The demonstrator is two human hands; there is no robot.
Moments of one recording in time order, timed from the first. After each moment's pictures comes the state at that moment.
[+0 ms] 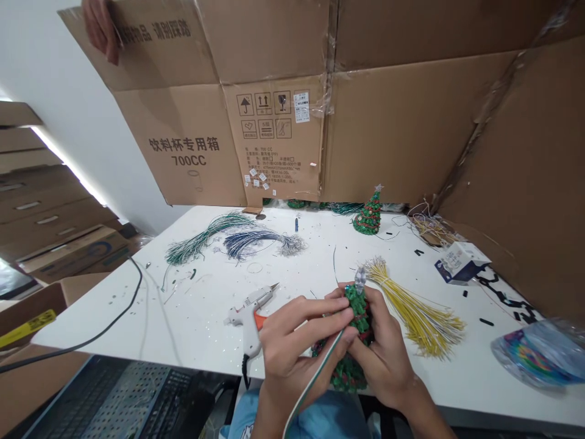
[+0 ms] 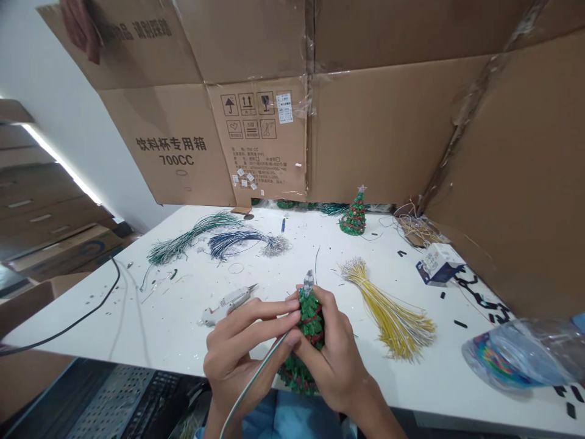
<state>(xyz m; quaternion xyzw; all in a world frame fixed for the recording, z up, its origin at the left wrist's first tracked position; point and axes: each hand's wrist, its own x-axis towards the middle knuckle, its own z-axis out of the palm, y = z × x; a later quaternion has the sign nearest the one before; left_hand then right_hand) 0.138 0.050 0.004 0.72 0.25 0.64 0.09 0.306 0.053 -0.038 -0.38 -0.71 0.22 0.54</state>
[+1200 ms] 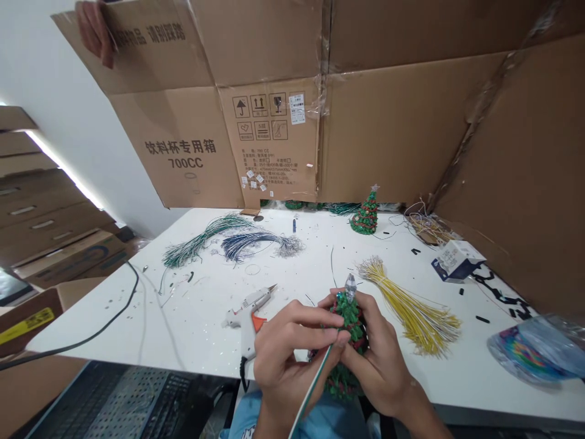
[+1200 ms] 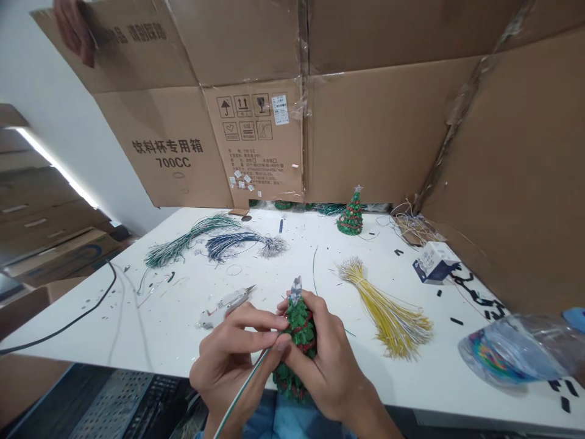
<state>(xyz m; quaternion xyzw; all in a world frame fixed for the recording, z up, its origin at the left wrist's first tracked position) 0.149 0.047 0.007 0.66 0.23 0.71 0.11 0.304 0.046 -0.026 -0.38 -0.74 0.20 0.52</state>
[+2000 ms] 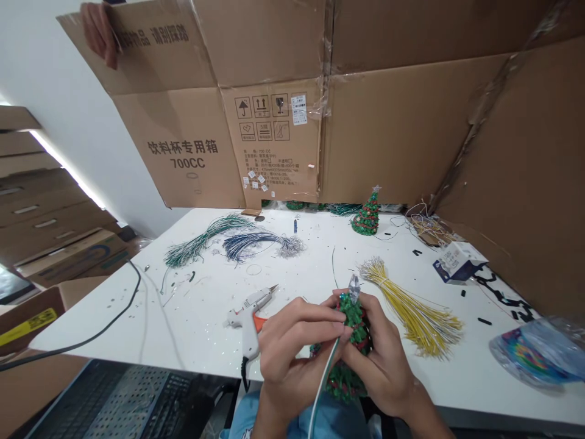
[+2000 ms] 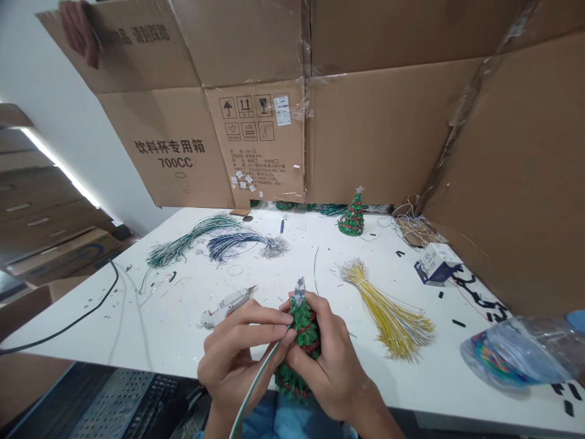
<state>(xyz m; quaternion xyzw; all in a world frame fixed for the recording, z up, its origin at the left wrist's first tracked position) 0.143 0.052 0.007 0.69 0.22 0.68 0.09 0.307 0.046 -0.033 -0.40 -0.72 0.21 0.52</state>
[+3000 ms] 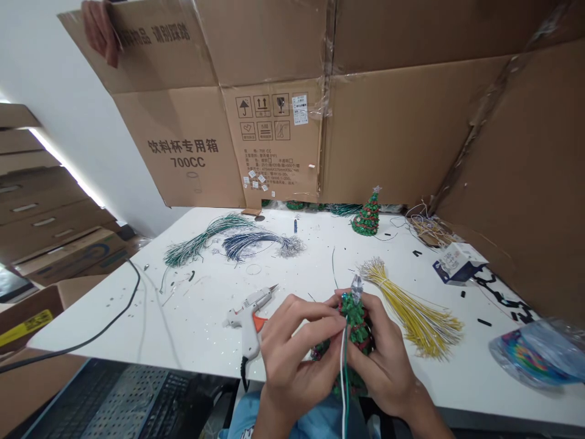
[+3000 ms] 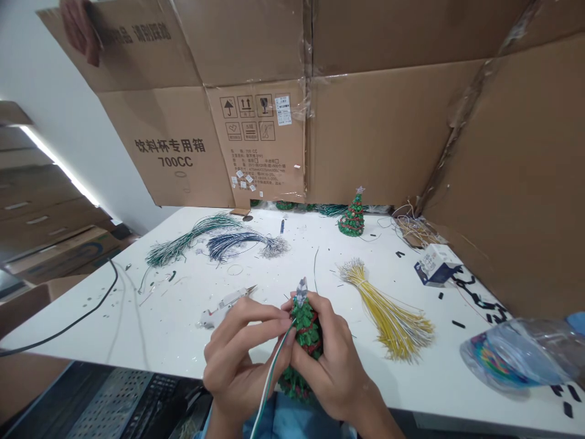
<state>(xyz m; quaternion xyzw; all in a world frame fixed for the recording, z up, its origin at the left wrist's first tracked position) 0.143 0.050 0.002 0.71 0.27 0.65 0.03 0.306 0.047 -0.028 -0.38 -0.73 0.21 0.53</state>
